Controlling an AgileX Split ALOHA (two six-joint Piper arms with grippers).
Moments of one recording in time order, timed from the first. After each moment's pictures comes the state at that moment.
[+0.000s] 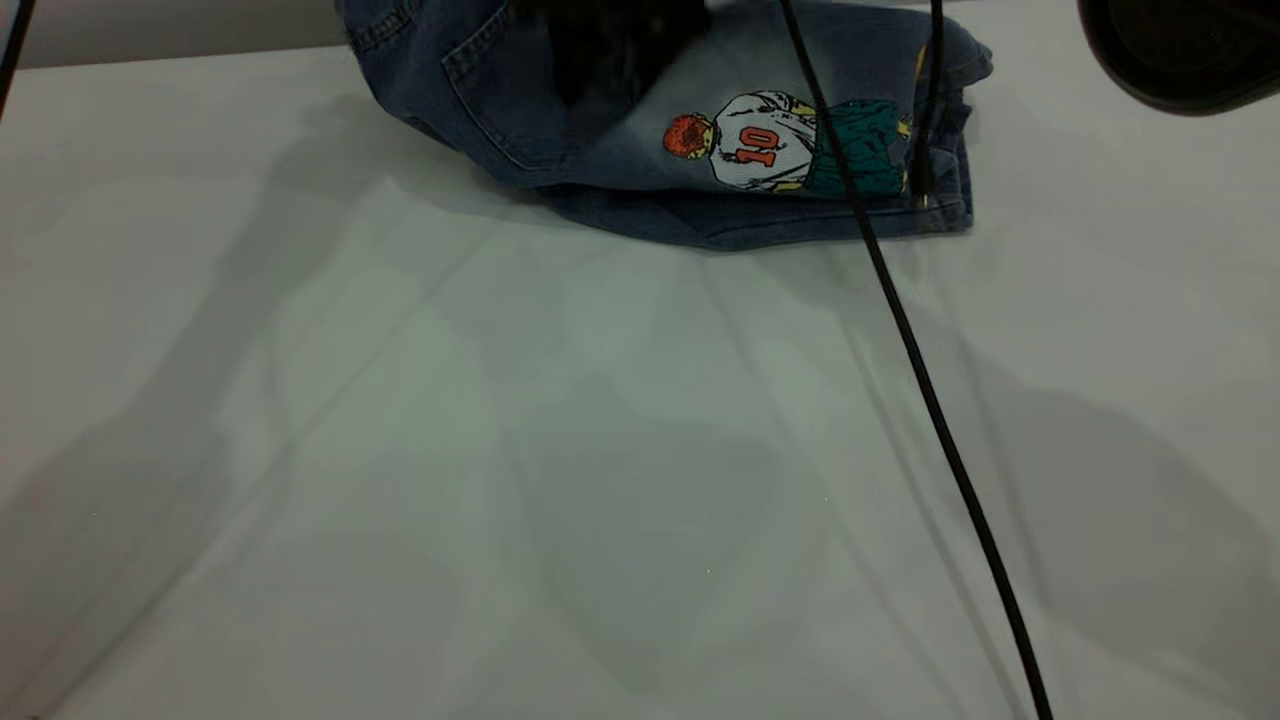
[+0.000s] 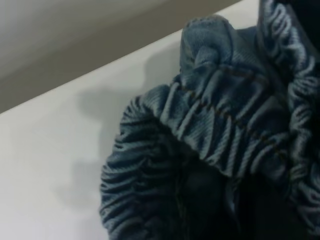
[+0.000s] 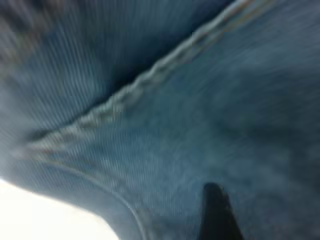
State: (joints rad) left arm -0.18 2.49 -2.54 -0.21 1.22 0.26; right arm 0.51 2.85 -2.80 0.18 1.12 -0.06
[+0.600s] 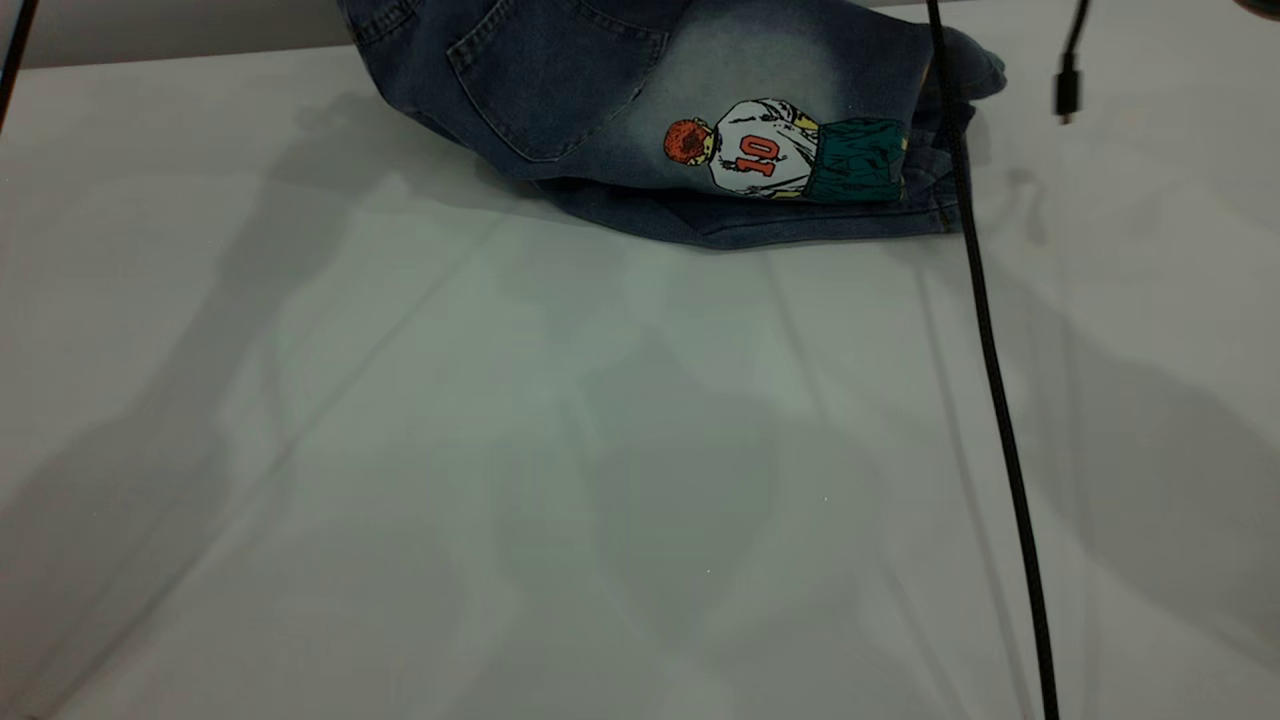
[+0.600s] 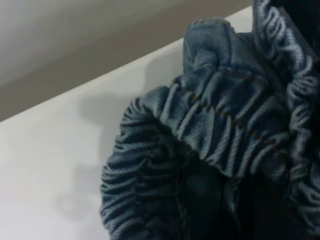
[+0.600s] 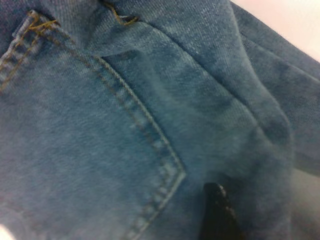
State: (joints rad) left arm -0.18 2.49 -2.54 -0.21 1.20 0.26; right arm 0.38 2.80 -2.85 0.12 1.22 0.01
